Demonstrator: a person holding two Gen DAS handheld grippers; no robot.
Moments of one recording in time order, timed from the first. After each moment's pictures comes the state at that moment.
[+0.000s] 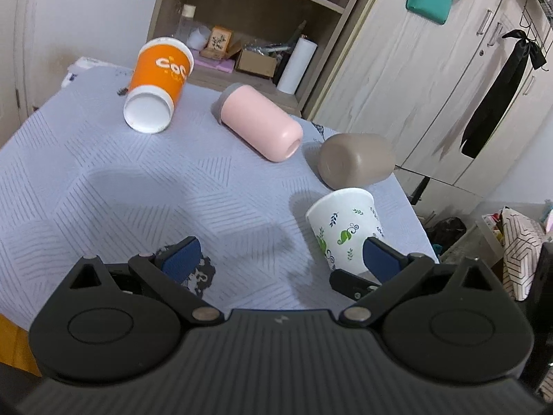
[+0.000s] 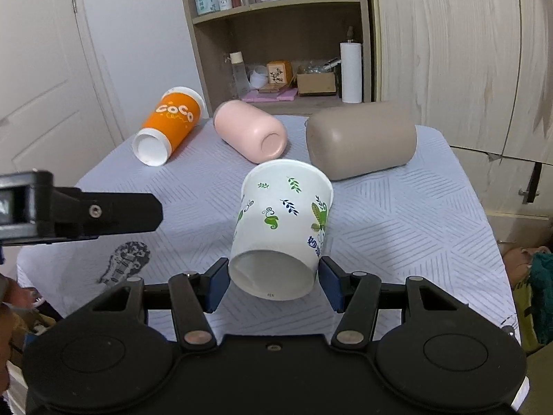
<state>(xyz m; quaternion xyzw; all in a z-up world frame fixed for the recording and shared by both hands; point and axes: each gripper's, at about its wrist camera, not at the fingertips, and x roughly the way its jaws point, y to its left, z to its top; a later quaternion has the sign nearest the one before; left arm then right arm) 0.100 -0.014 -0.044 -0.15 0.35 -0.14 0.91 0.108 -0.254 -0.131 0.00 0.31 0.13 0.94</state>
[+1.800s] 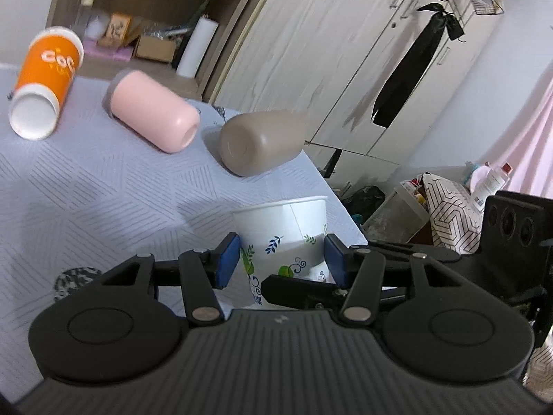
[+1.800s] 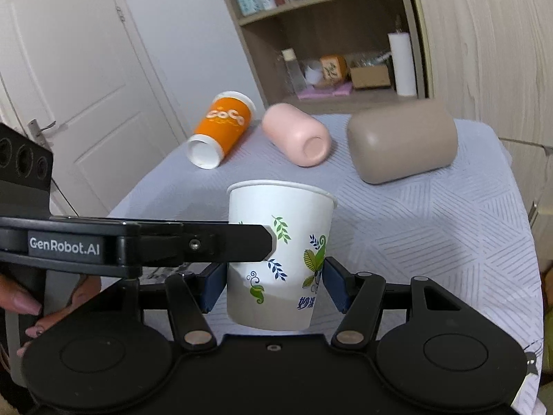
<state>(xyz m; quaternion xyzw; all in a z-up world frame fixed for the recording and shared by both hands) 0.124 -0.035 -0.054 -0.14 0.33 -0.32 0.88 0.117 -0.279 -0.121 0.04 0.31 0.26 0.91</state>
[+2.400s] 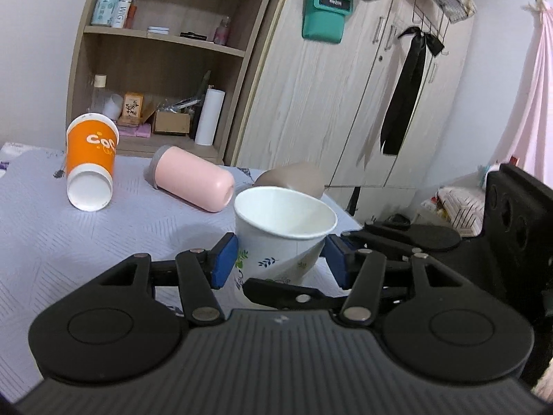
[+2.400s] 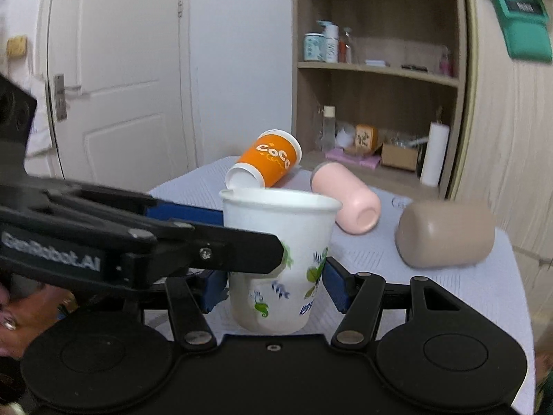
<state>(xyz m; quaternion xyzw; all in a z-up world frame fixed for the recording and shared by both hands) 0.089 0.004 -0.039 -0.07 0.22 -0.29 0.93 0.093 -0.209 -0.112 -0.10 0.19 0.26 0.94</state>
